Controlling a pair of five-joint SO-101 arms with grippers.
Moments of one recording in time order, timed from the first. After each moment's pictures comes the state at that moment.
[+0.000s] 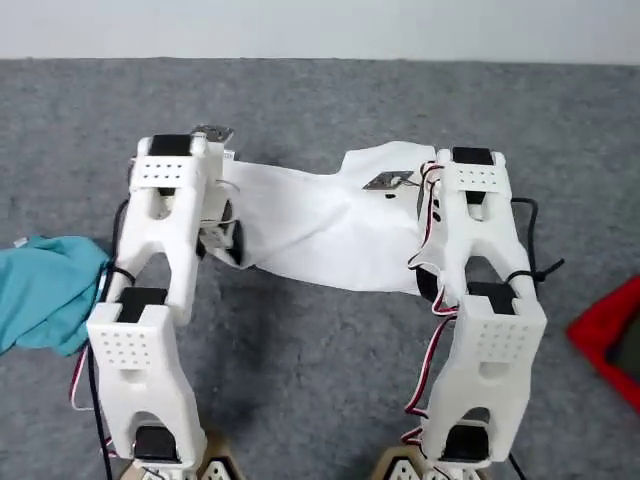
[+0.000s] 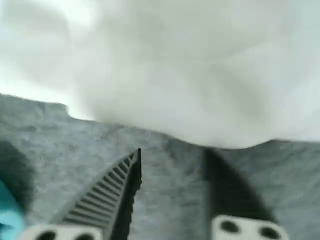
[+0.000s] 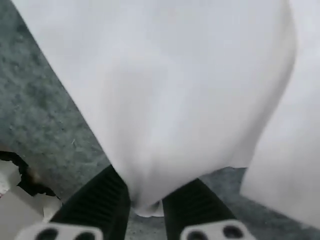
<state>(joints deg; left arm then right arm) -2.4 32.9 -19.7 97.9 1.7 0.7 35.1 -16.8 98.6 53.4</state>
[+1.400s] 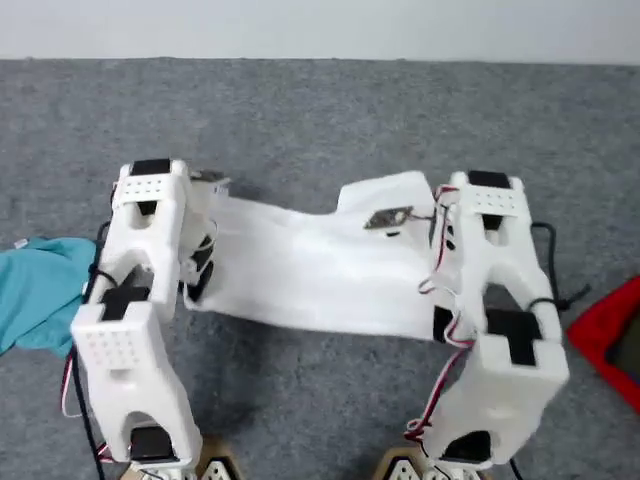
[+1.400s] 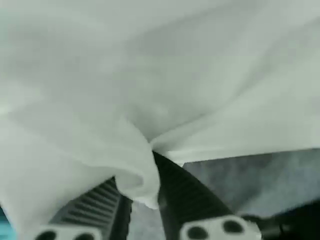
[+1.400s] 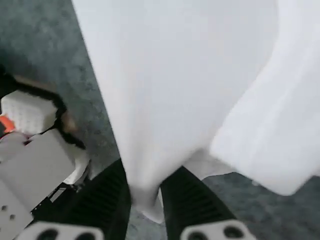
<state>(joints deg) -8.5 33.1 -7.2 98.9 -14.9 4.2 16.0 8.8 100.5 69.9</state>
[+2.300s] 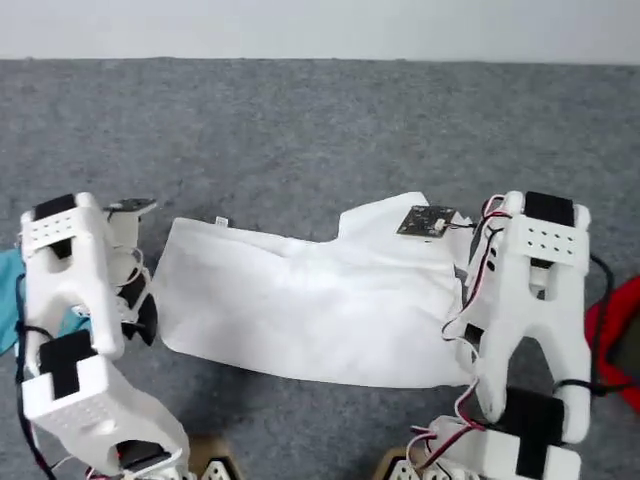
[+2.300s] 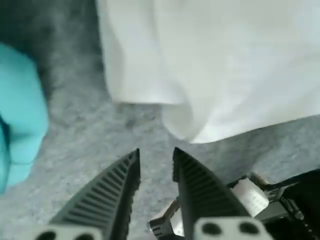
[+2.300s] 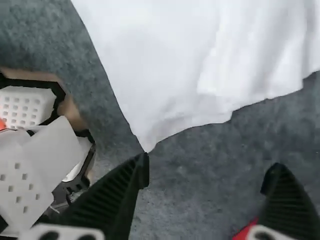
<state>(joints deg) -26.5 12.9 14.2 98.7 -25.3 10.5 -8.4 18.8 100.7 73.8</state>
